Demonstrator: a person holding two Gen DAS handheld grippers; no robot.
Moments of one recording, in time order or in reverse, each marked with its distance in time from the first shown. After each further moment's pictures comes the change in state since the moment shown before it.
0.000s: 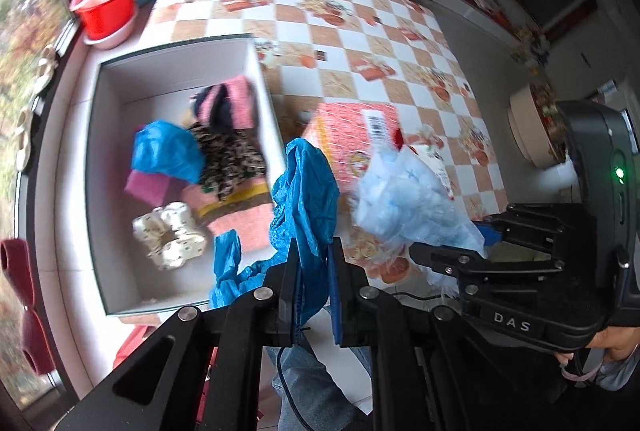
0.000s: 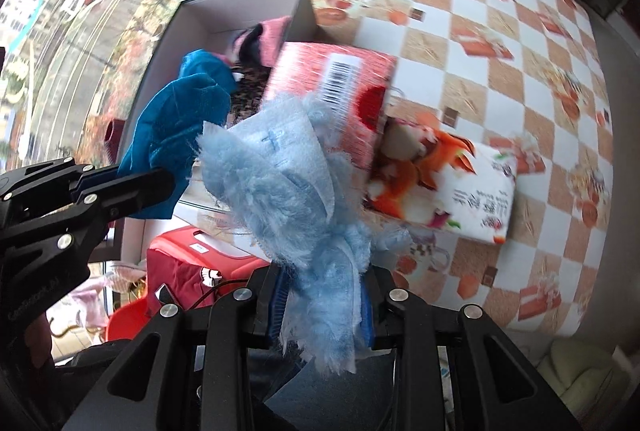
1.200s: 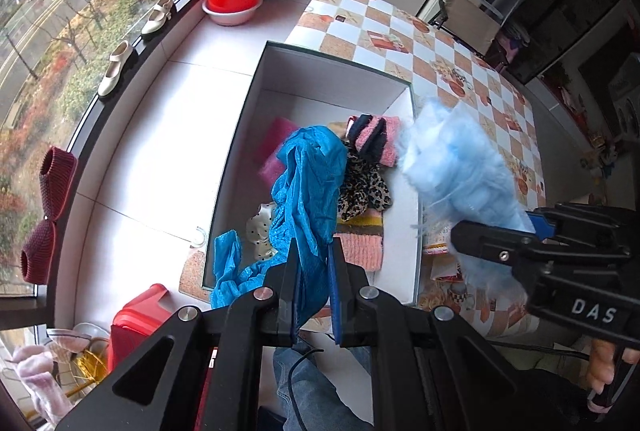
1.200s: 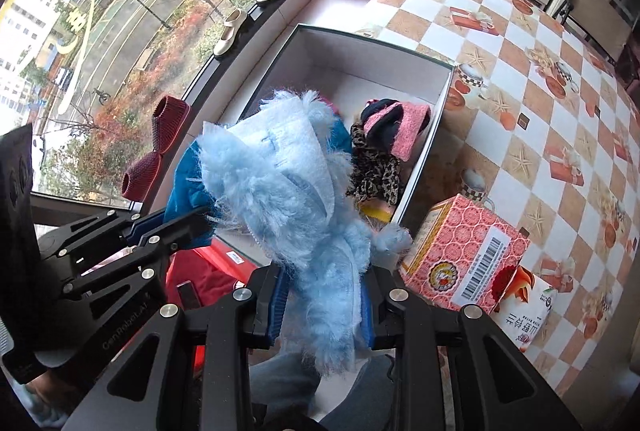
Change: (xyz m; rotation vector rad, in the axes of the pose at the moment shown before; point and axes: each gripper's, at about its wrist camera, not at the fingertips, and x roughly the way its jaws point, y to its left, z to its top) left arm -0.030 0.089 -0.018 -0.352 -0.127 0.184; right arm -0.006 0.093 0.083 -0.226 -0.014 0.090
